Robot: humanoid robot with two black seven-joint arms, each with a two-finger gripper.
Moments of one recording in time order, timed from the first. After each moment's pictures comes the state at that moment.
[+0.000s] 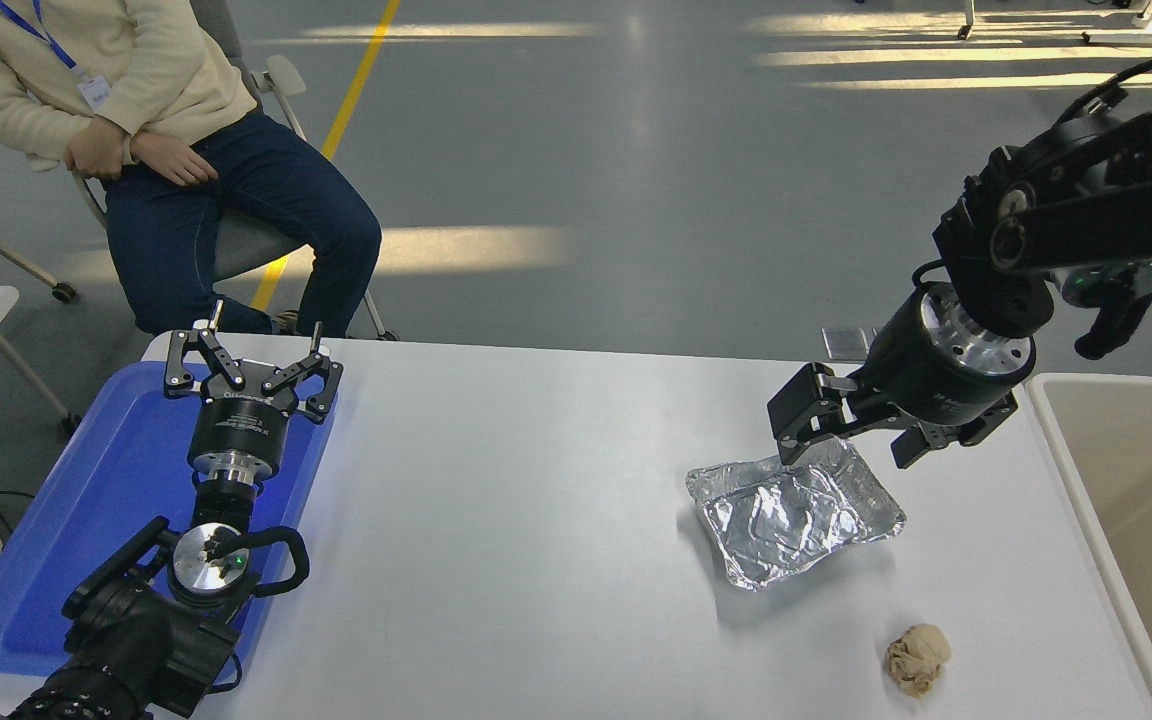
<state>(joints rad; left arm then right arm) -0.50 0.10 -1.16 -0.54 -0.09 -0.64 -0.36 2.27 -0.21 -1.29 1.59 -0.02 0.60 0.02</state>
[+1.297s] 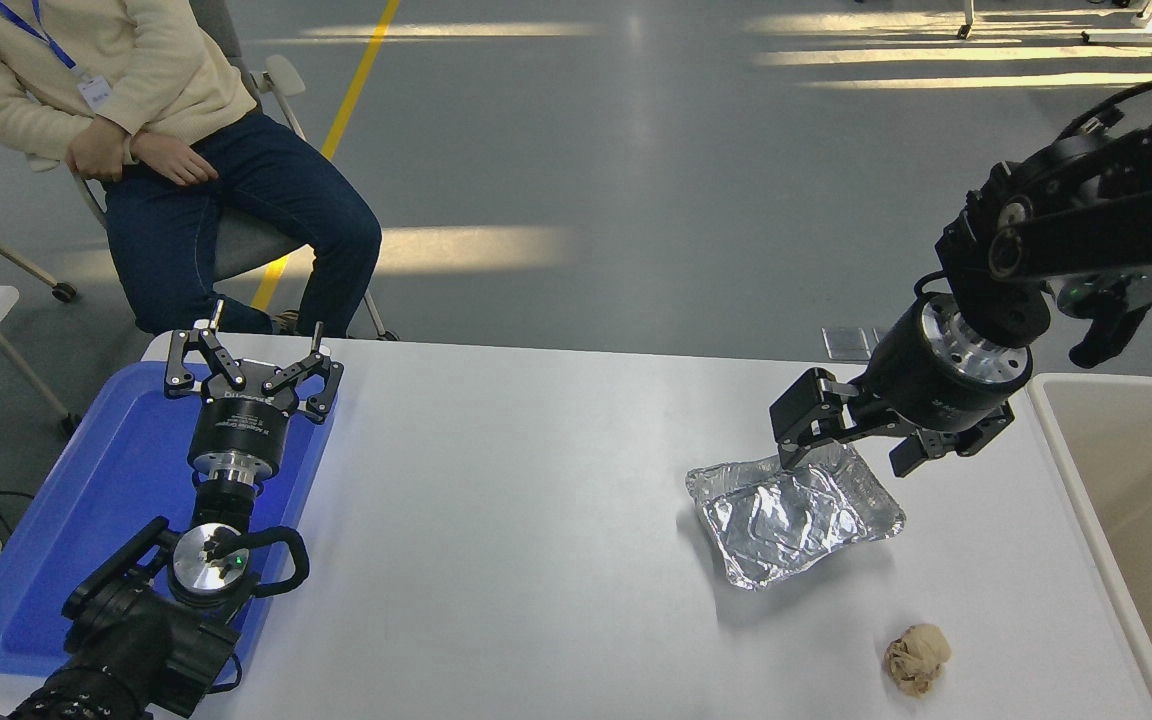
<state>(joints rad) -0.50 0.10 -1.16 -0.54 -0.09 -0.64 -0.36 2.21 -0.26 -1.29 1.56 -0.02 0.59 0.03</state>
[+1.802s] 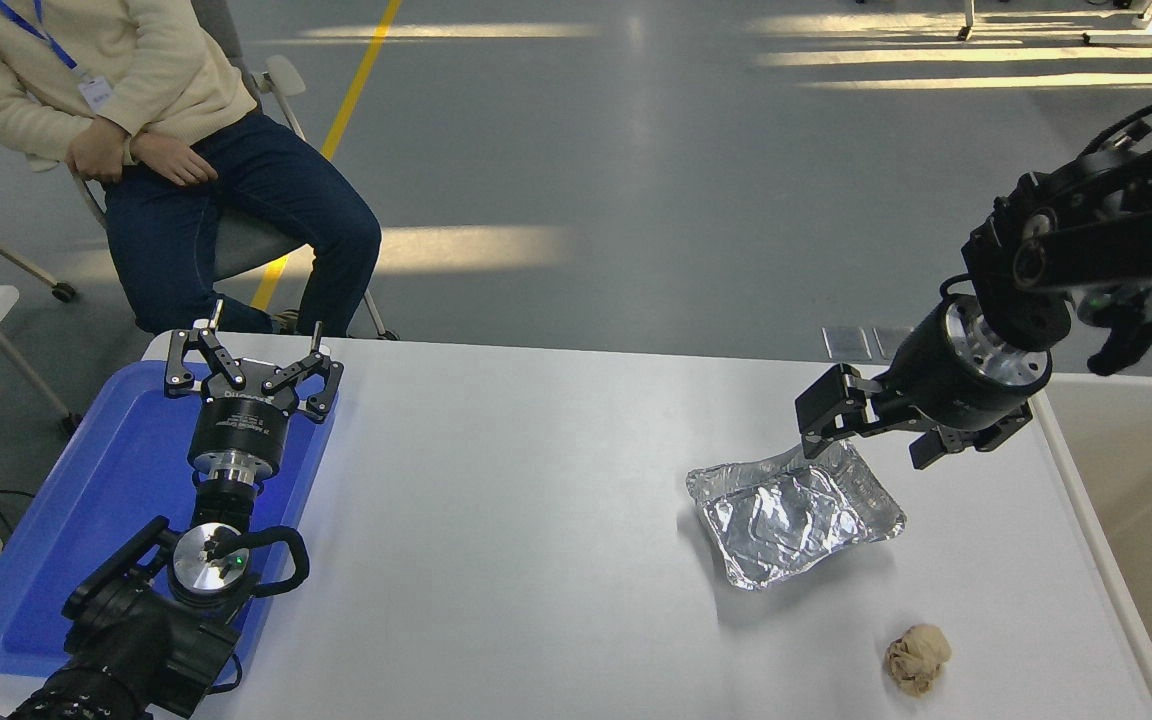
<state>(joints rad) -0.50 0.10 -1.16 -0.54 -0.09 -0.64 -0.36 2.02 -0.29 -1.29 1.46 -0.14 0.40 0.03</state>
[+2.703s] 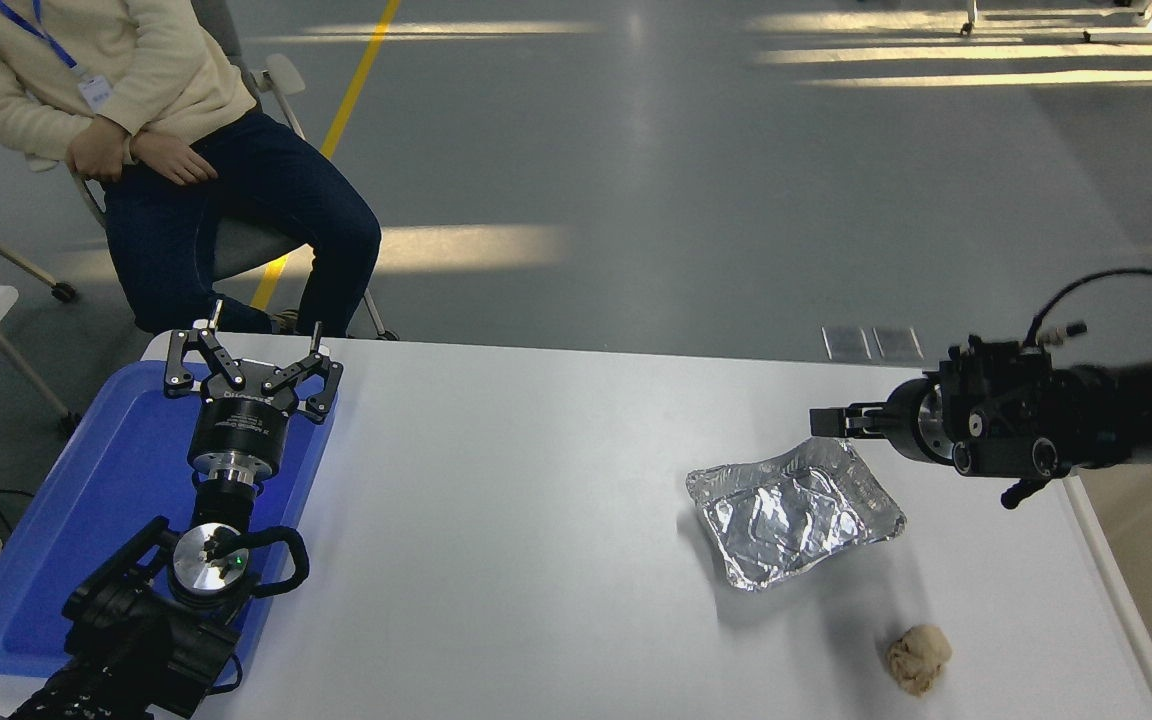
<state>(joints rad) -0.50 0.10 -1.16 -0.54 -0.09 -0.64 -0.36 1.35 -0.28 -1.09 0.93 -0.50 -0.18 0.05</state>
